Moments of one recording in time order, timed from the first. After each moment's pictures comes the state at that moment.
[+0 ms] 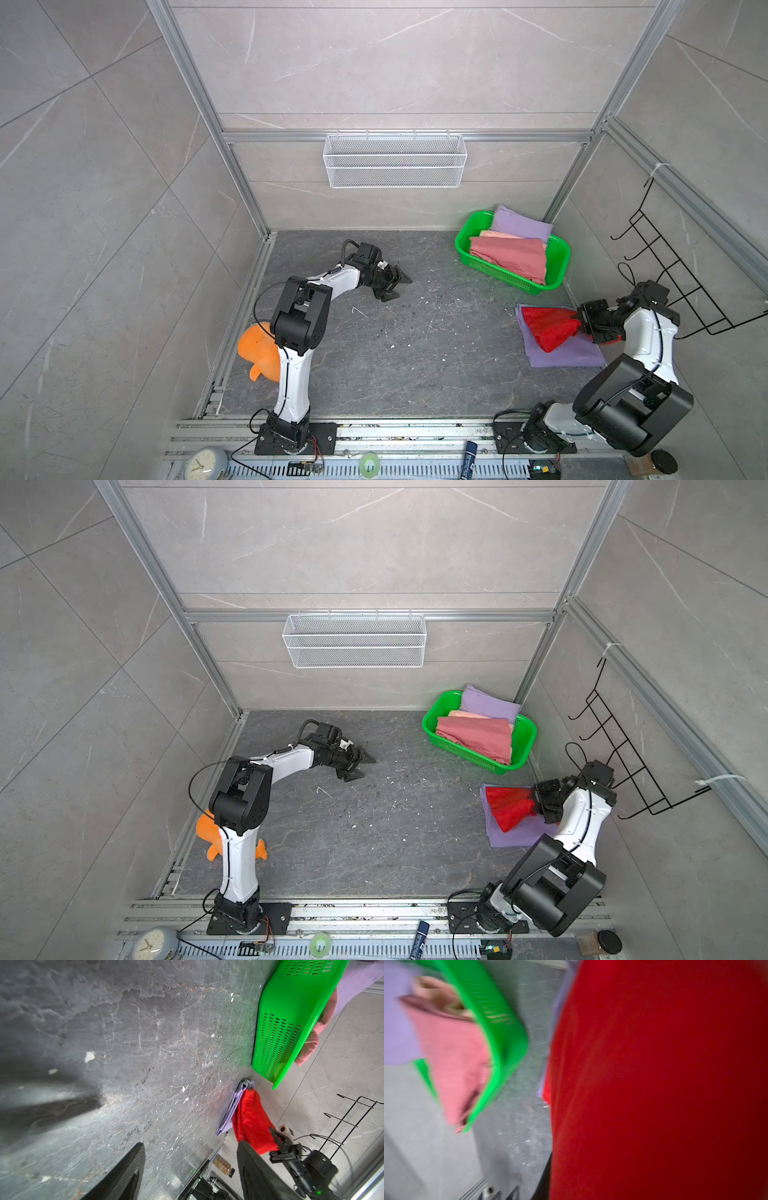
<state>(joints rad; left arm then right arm) -0.42 2.11 1.47 -0.33 0.75 -0.95 -0.74 1.37 1.13 -0.93 -0.49 0.64</state>
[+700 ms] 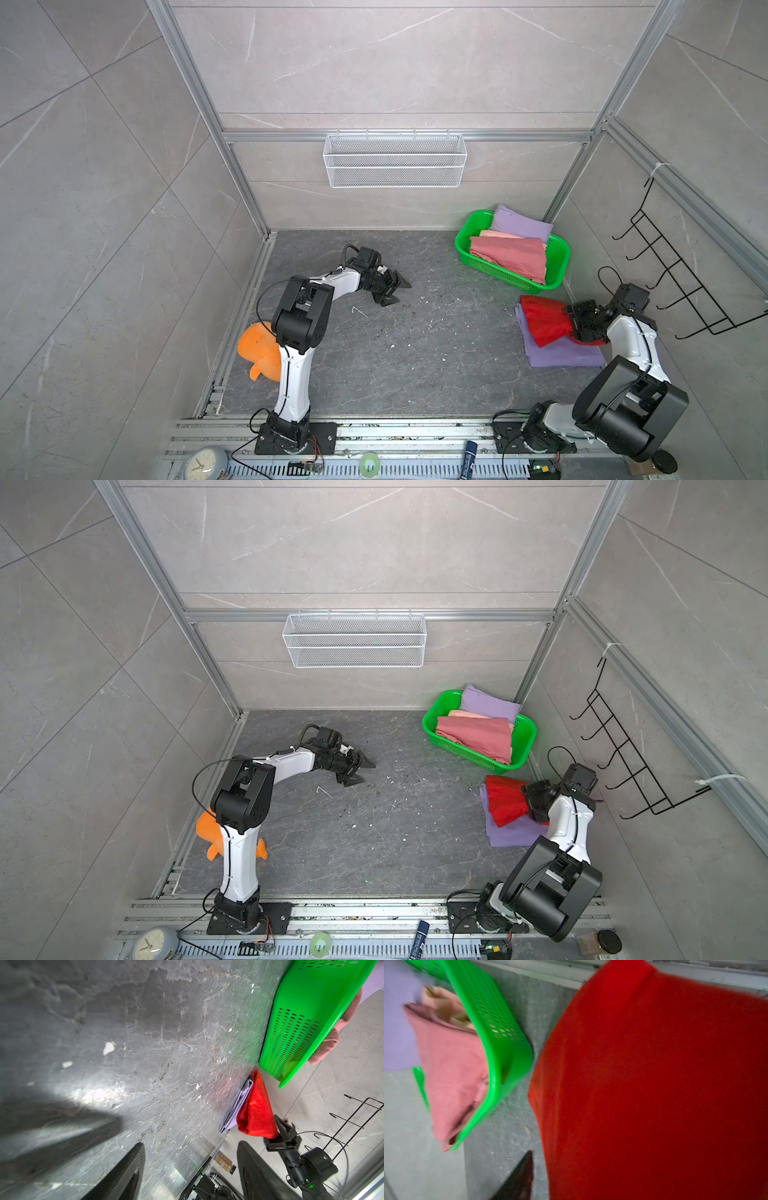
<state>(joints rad) -0.42 2.12 1.43 -0.31 0.77 -0.94 -0.69 1.36 0.90 -0.66 -0.36 0.65</state>
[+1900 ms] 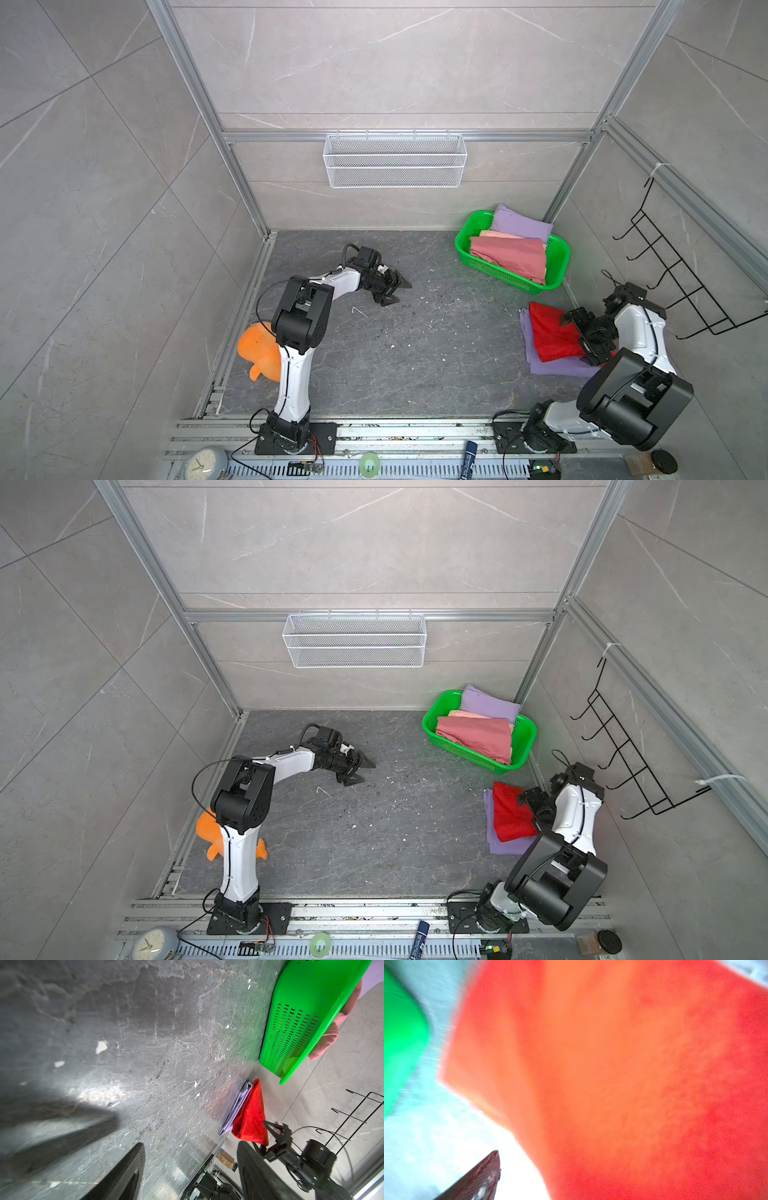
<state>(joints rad) -0.42 2.12 1.44 -0.33 0.78 -0.91 -0.69 1.41 1.10 -1.11 -0.15 0.55</state>
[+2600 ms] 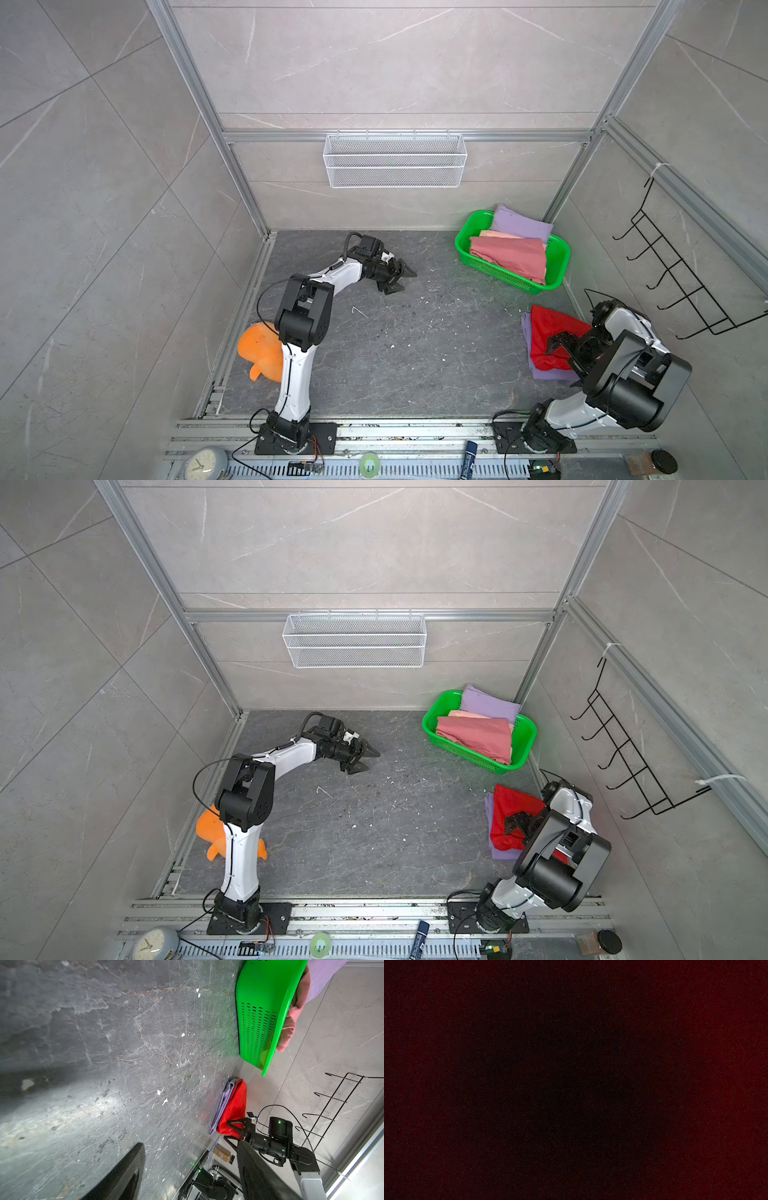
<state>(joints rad) -0.42 2.16 1.62 -0.40 0.83 -0.86 -0.69 1.52 0.93 -1.17 -0.13 0.50</state>
